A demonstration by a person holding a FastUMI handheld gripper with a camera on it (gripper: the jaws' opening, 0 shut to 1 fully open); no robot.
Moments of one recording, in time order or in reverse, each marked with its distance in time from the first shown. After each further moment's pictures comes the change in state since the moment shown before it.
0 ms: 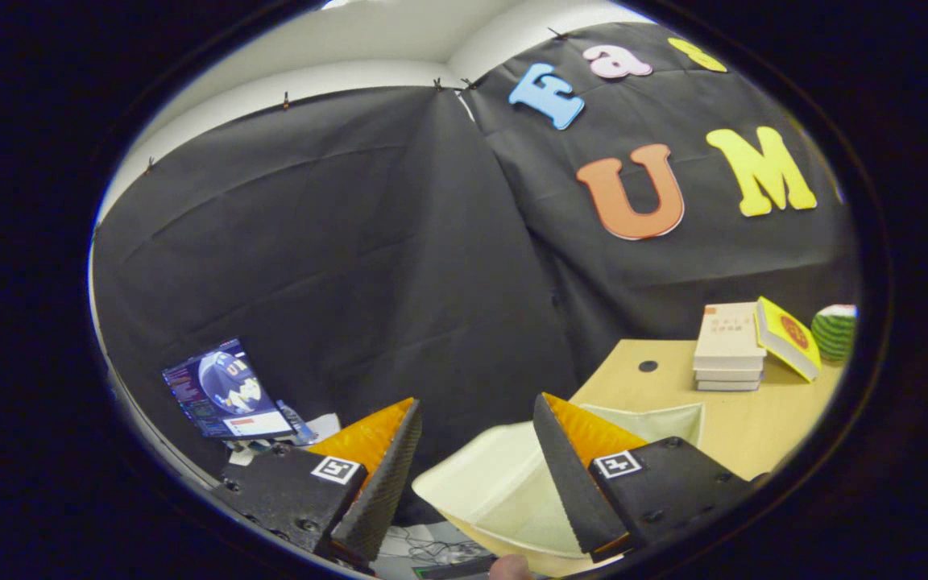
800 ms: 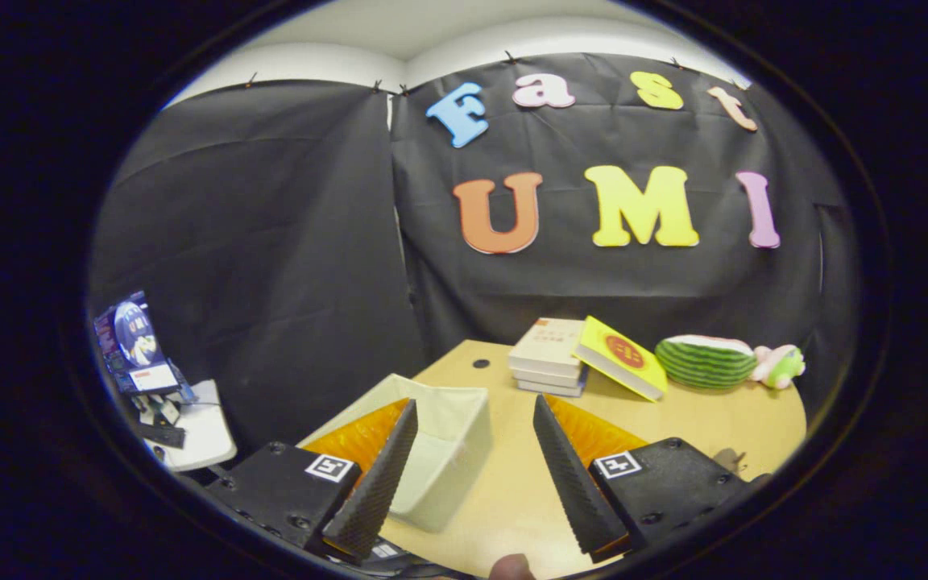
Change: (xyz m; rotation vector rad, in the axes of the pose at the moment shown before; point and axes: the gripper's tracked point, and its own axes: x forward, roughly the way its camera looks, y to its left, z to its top) arm -0.159 -0.185 -0.026 -0.088 0.045 -0.444
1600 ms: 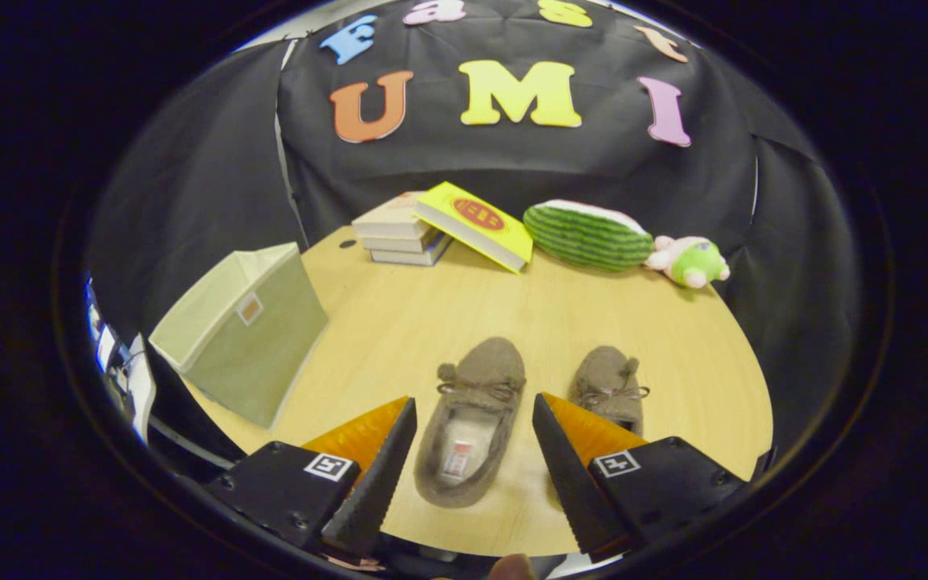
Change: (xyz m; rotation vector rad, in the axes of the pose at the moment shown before) arm -0.014 -0.203 -0.177 0.073 0.429 -0.238
